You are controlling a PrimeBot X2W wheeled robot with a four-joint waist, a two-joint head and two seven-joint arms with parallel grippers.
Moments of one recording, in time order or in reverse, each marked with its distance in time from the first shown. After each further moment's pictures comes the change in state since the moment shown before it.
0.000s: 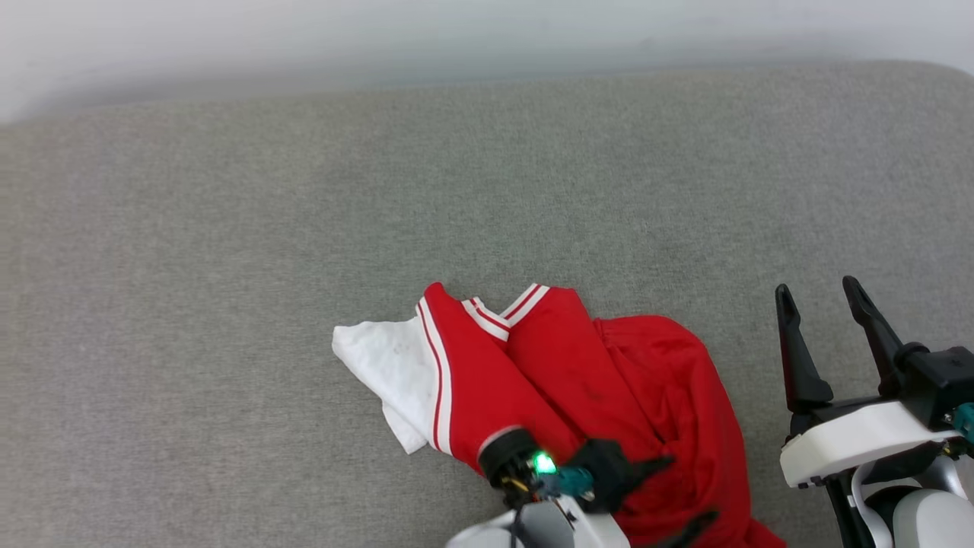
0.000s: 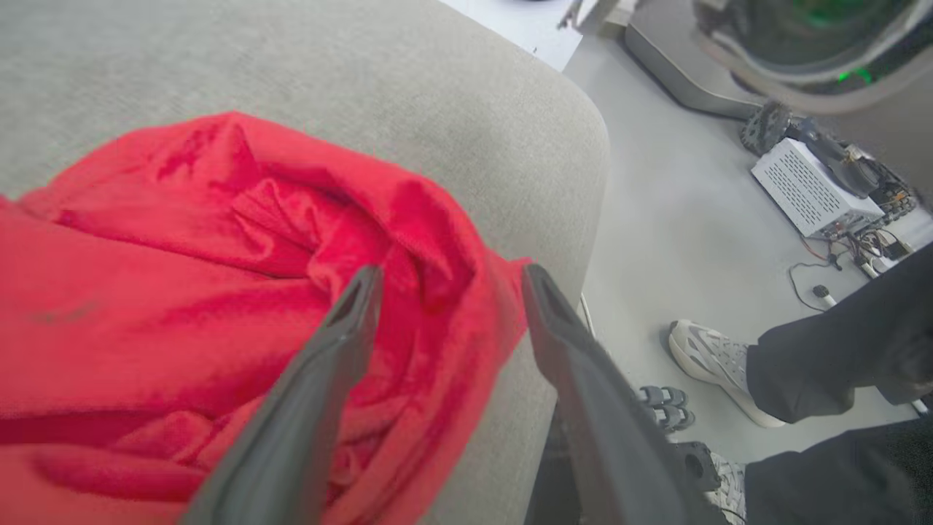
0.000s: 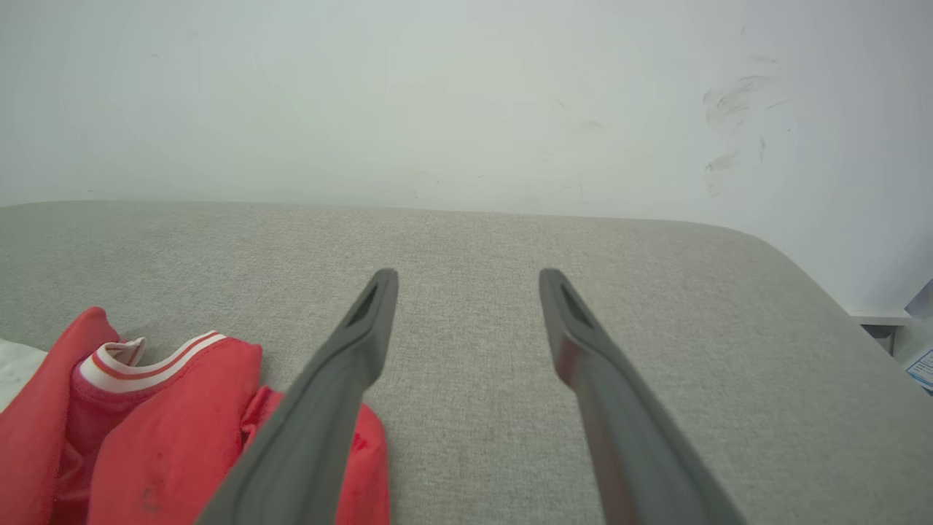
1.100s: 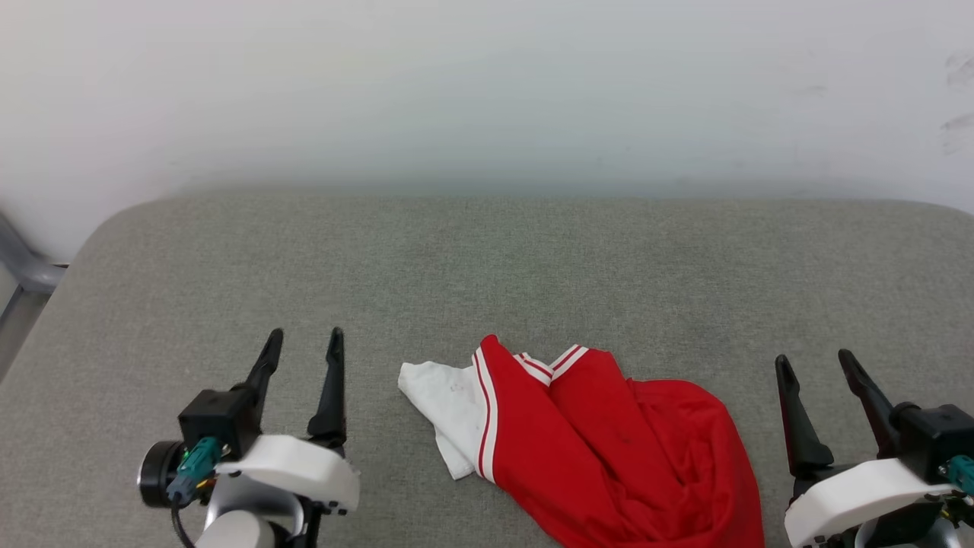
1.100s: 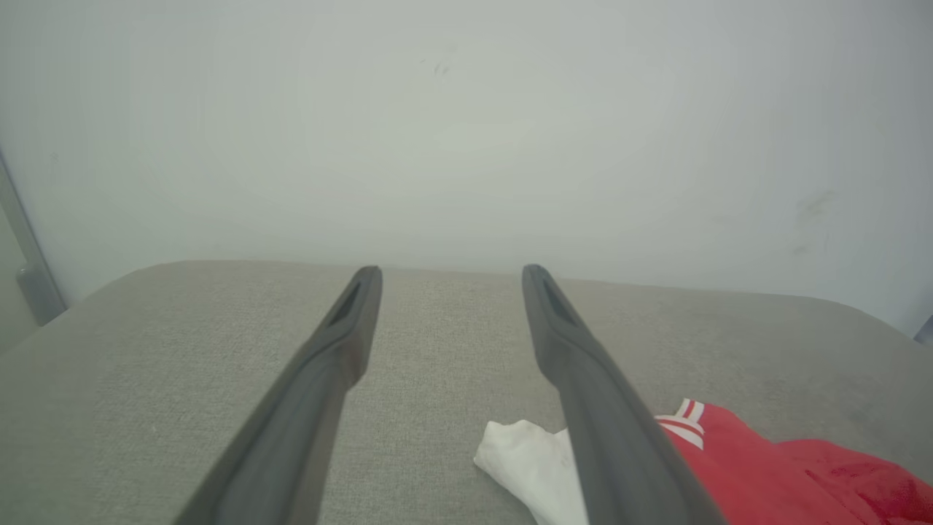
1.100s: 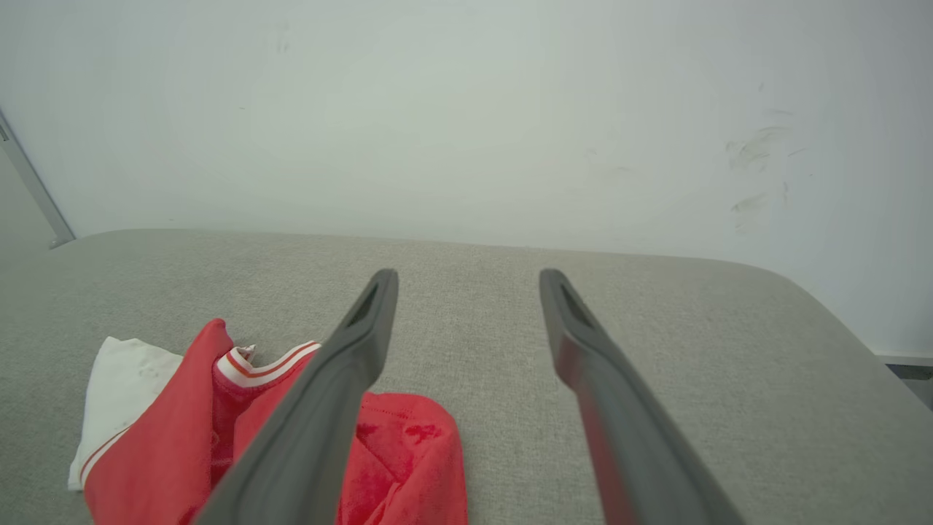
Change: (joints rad) left arm 0.297 0.188 0.695 -0.148 0.069 0.360 -0.298; right arm 0.130 0.000 -0.016 -0.008 0.028 0.000 0.042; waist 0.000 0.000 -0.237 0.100
